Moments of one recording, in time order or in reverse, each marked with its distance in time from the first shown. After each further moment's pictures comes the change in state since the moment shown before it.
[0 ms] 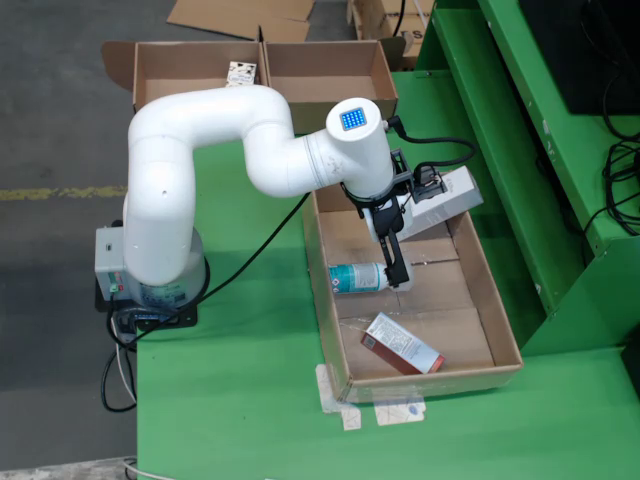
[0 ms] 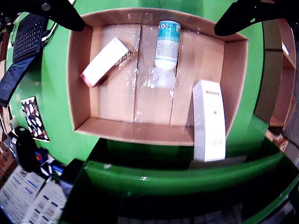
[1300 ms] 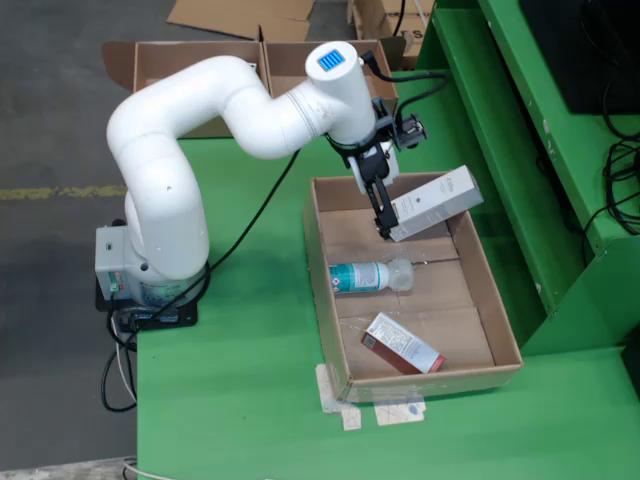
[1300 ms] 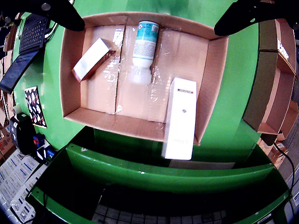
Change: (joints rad) arm 0.319 0.175 -0.051 -0.118 -0.155 0.208
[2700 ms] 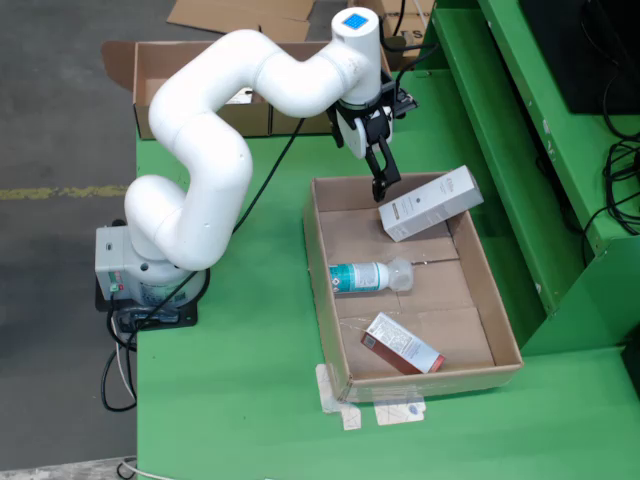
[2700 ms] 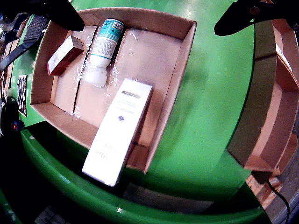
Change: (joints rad) arm 0.302 -0.362 0.348 -0.224 -0.051 0.195
